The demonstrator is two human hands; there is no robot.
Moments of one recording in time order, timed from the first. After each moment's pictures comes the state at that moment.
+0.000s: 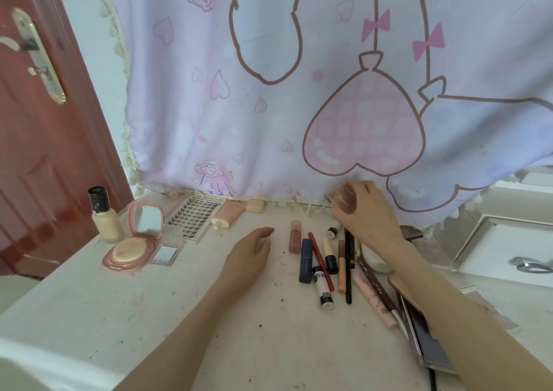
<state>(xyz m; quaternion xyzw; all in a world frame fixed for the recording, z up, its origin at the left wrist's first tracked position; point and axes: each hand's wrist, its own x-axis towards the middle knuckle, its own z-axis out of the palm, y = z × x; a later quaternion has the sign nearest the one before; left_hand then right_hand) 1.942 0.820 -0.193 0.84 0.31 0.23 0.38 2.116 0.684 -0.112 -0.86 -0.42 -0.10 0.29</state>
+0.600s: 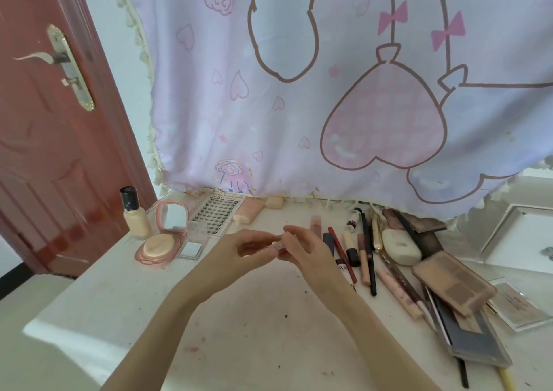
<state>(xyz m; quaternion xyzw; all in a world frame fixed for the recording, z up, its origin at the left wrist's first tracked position) 1.857 0.807 -0.126 0.79 0.23 0.19 0.53 1.989 0.711 -0.157 -0.58 -0.32 0.37 0.65</state>
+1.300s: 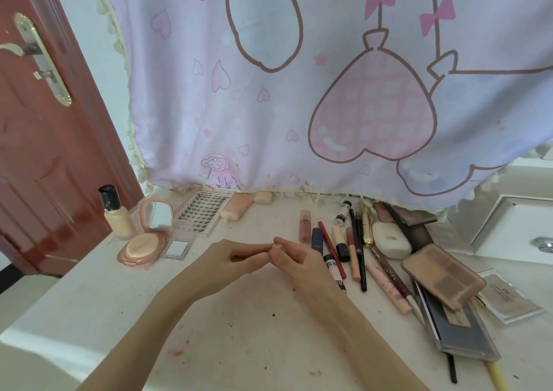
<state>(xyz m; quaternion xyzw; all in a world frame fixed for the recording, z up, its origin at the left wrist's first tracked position) 1.866 0.813 -0.137 0.87 0.23 0.07 0.43 1.997 0.703 -0.181 -0.60 -0.31 0.40 0.62</state>
